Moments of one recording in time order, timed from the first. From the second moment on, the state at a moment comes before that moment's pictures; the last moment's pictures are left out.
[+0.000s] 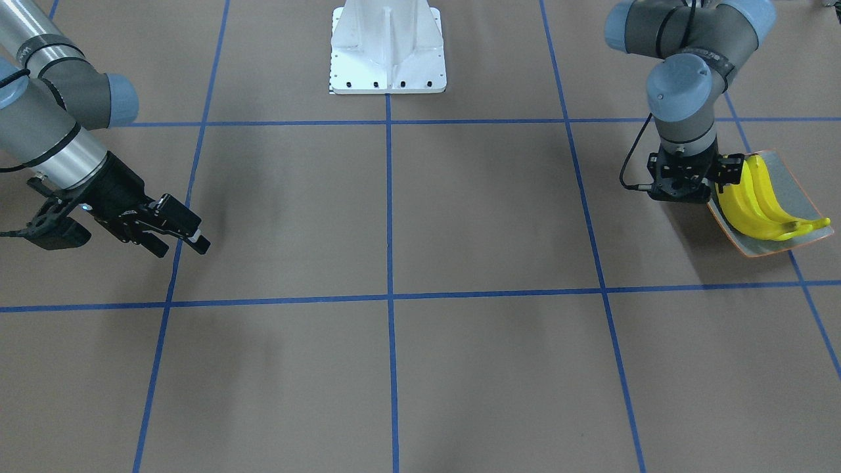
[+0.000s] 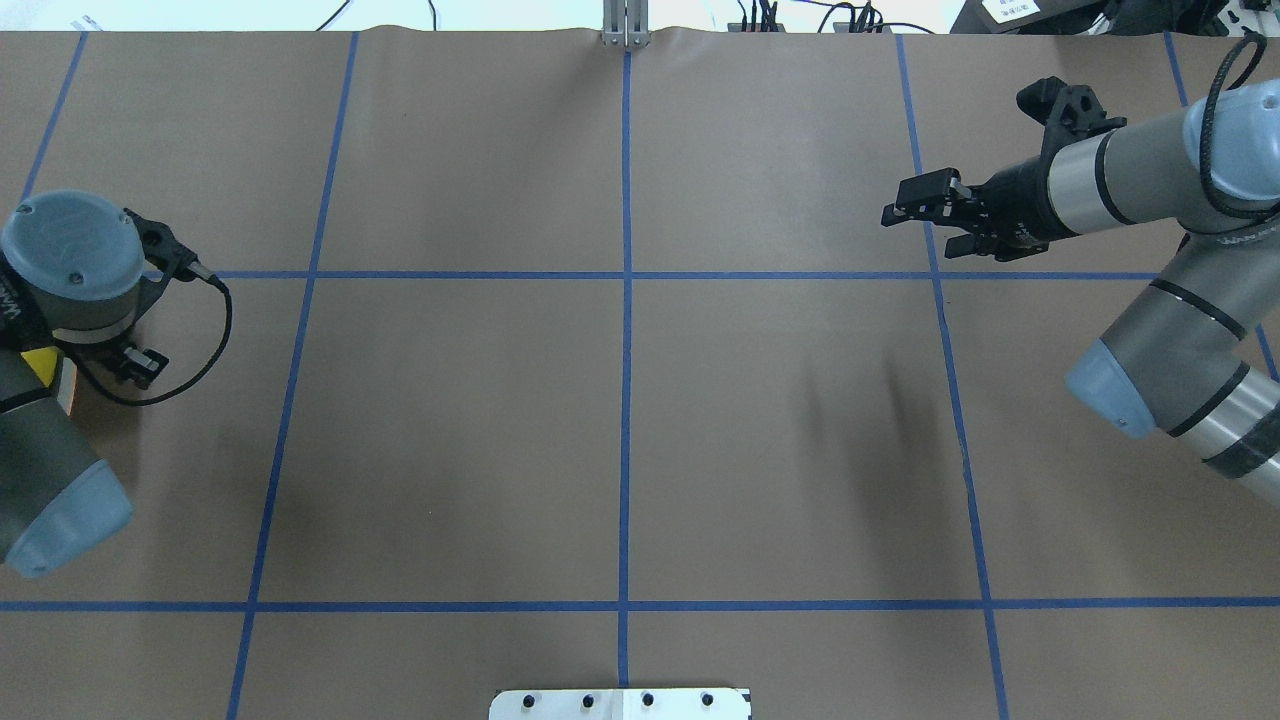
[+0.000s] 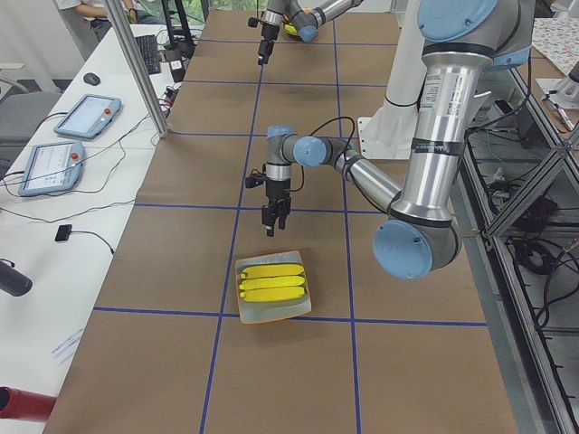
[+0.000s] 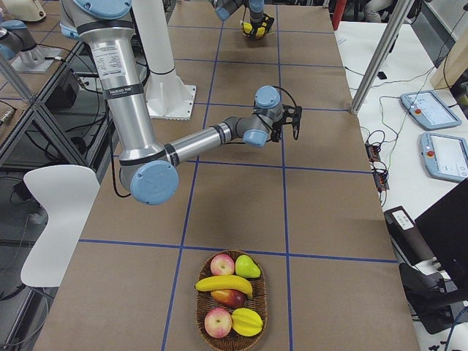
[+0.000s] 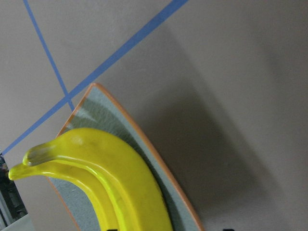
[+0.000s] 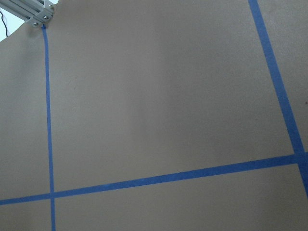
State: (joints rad) left arm -0.76 -1.78 -1.94 -1.20 -1.70 -0.41; right arm 0.94 -1.32 1.66 -0.77 2.13 1.39
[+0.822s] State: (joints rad) left arm -0.76 -1.96 -1.93 -1.23 -1.87 -0.62; right arm 1.28 -1.59 1.64 -0.79 2.25 0.92
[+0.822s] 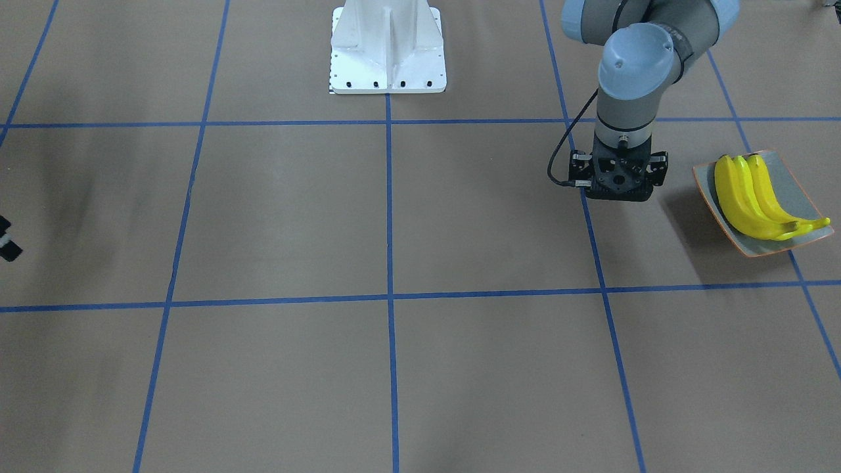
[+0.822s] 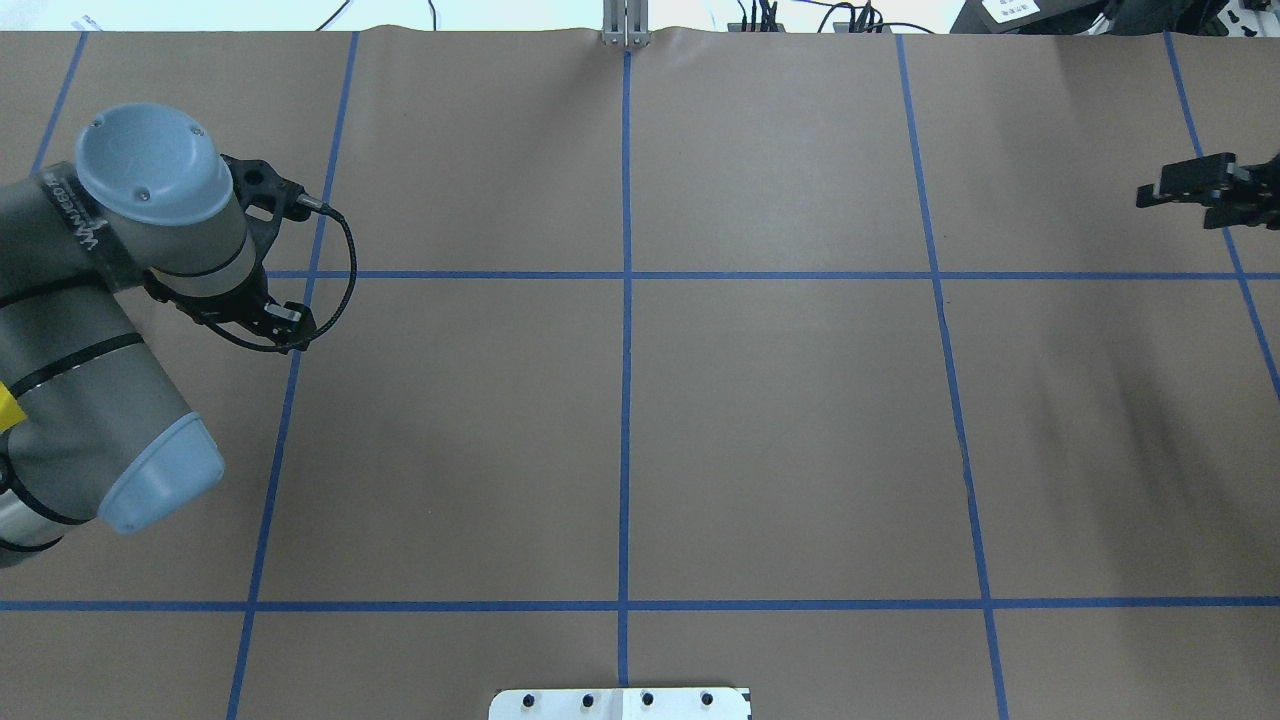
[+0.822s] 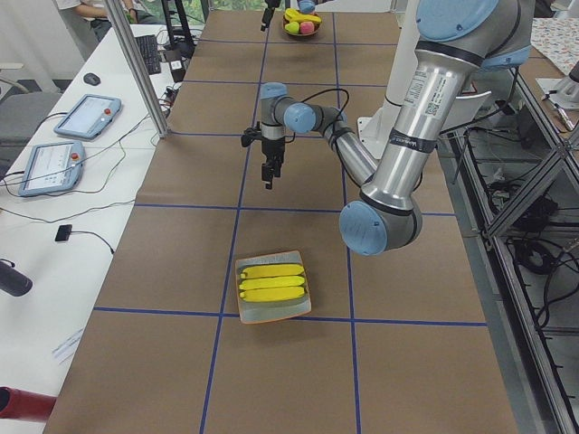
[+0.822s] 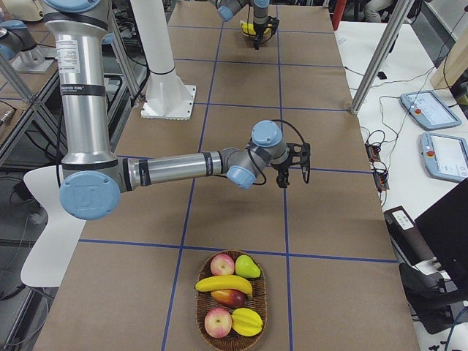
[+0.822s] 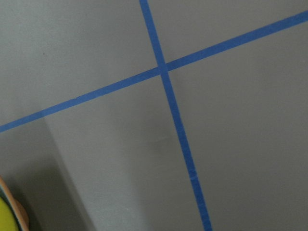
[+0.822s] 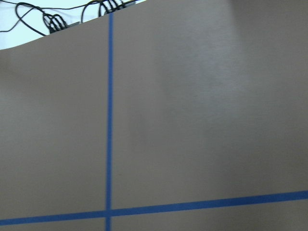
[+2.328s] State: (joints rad) left arm -0.75 -1.96 -1.87 -1.32 -1.87 -0.68; right arm 1.54 -1.86 1.40 -0.78 2.24 0.18
